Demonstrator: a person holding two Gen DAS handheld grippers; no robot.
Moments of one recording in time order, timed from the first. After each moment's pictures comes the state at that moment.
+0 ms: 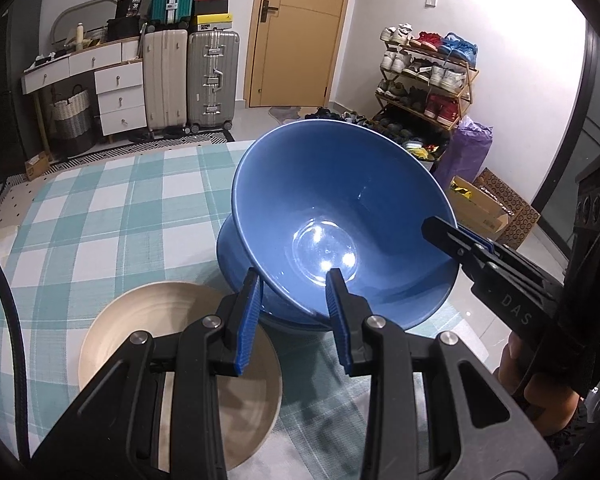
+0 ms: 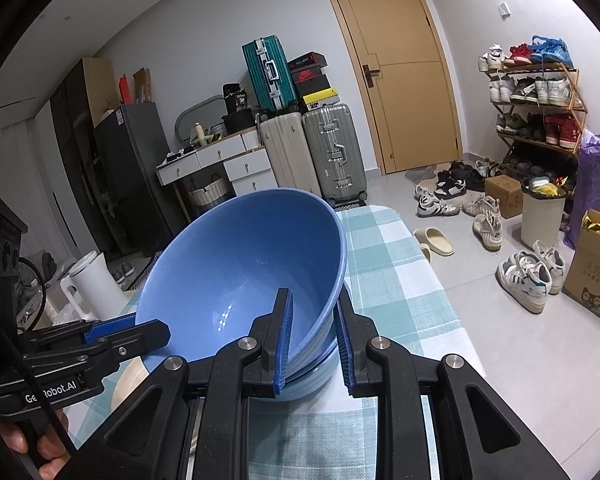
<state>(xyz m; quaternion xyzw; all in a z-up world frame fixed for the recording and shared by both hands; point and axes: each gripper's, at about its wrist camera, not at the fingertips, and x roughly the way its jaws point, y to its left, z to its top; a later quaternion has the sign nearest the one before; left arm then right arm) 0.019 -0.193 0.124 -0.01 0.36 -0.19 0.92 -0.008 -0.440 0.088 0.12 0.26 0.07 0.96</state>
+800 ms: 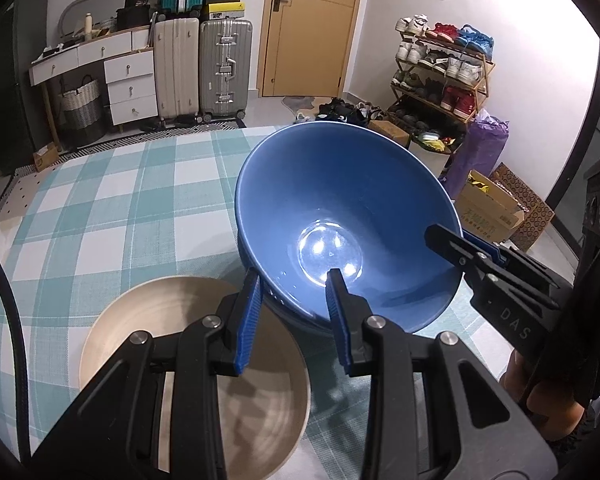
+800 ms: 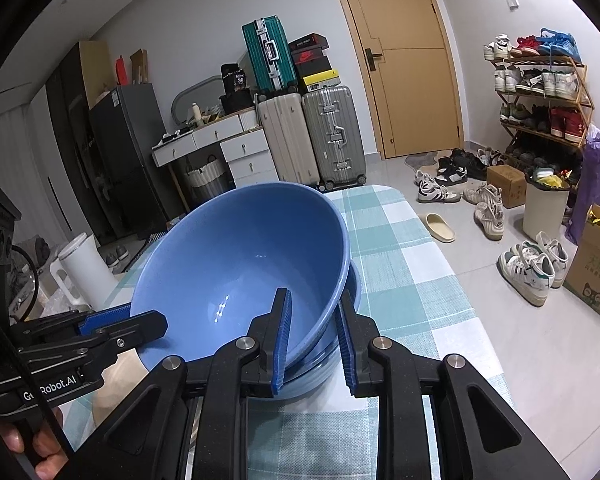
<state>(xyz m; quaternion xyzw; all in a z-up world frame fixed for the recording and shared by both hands) 0.056 -0.182 0.088 -0.01 0.38 -0.16 0.91 0.023 -0.429 0.059 0.10 0.29 0.06 0.95</state>
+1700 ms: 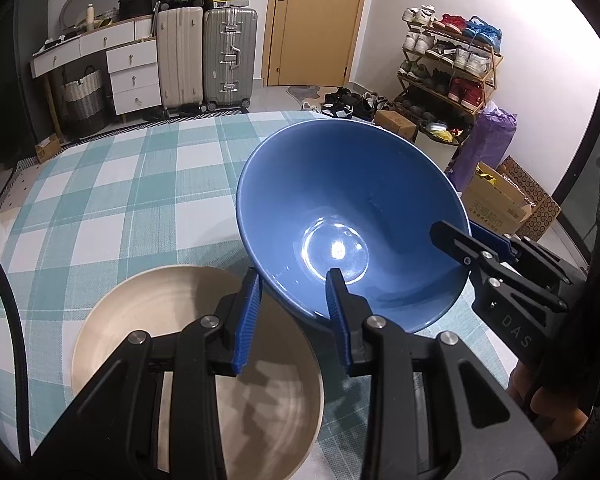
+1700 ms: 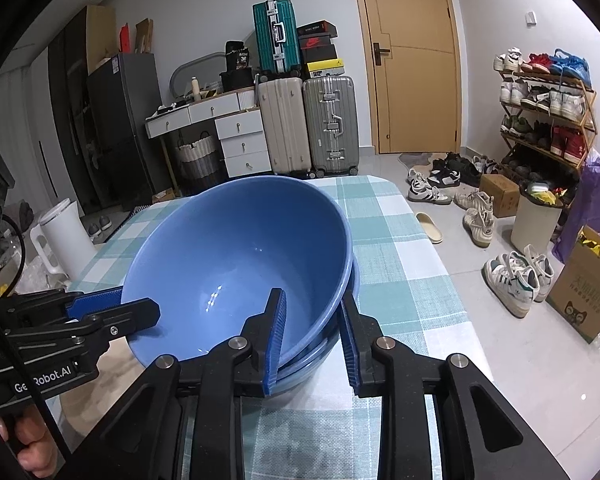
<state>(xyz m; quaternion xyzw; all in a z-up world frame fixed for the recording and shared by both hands) 0.079 -0.181 0.058 0.00 0.39 -0.15 0.91 0.036 -0.413 0.045 0.04 0.31 0.05 0.95</state>
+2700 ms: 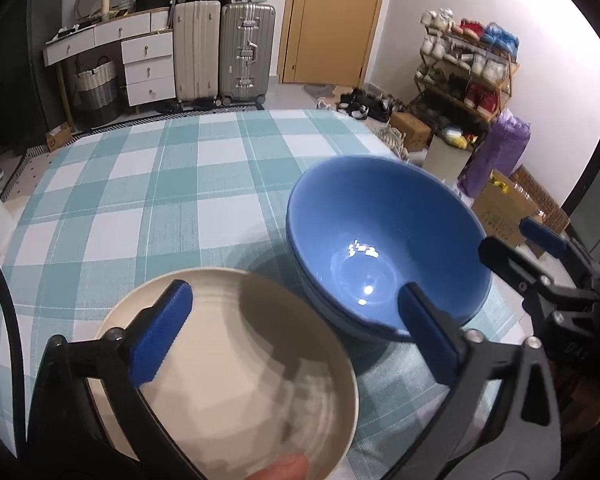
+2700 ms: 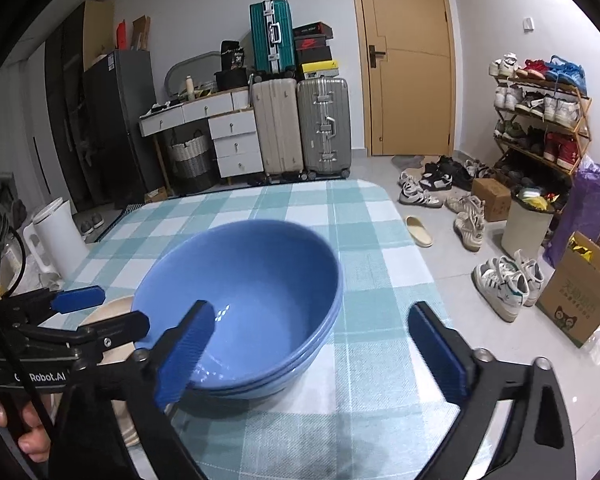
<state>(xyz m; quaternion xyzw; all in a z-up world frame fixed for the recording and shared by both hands) 0.098 -0.151 0.051 -0.02 0.40 -0.13 0.91 0.039 -0.425 0.054 0.03 0.31 0.04 0.95</state>
